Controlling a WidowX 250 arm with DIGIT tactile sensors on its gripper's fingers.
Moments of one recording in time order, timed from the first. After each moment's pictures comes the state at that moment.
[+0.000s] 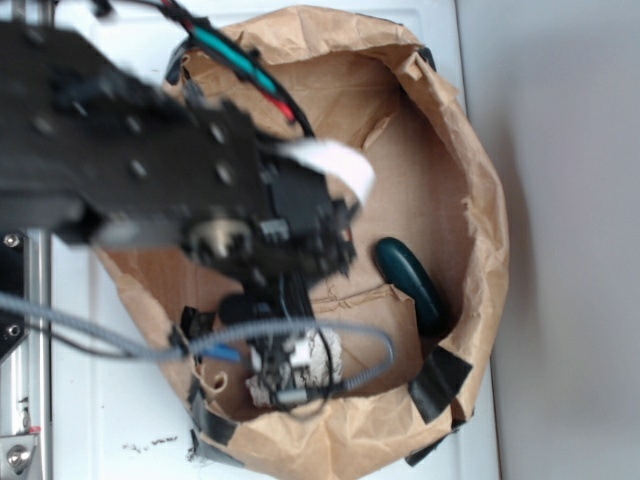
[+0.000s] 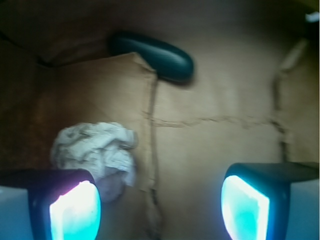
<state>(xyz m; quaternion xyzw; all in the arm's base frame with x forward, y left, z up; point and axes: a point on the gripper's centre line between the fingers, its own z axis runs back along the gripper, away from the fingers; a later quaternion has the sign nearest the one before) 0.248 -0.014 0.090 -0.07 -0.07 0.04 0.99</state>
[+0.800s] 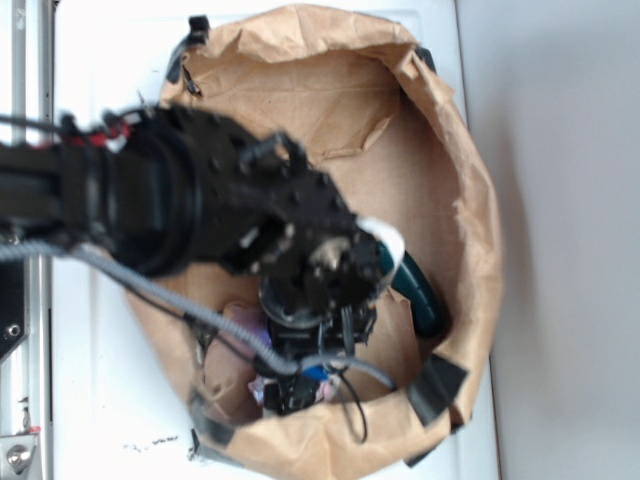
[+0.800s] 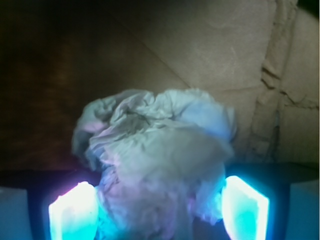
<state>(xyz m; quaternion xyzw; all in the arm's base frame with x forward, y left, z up) 0.251 -0.060 0.026 -0.19 0.01 -0.02 0.98</state>
